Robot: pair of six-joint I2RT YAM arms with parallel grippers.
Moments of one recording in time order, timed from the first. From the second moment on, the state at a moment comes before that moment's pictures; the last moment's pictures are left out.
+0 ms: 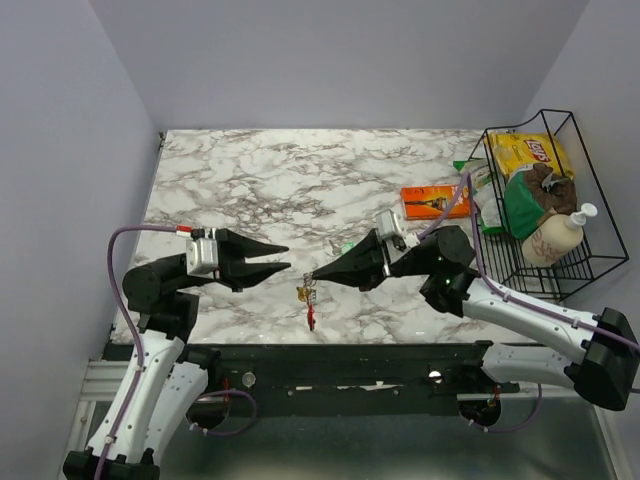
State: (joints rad) left arm -0.22 0.60 0.61 0.63 1.17 -0.41; right arm 0.92 1.12 0.77 0.74 -0.79 0.18
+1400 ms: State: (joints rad) left arm -0.40 0.71 0.69 0.57 1.27 -0.37; right arm 0.92 1.16 0.75 0.98 -0.84 0.21
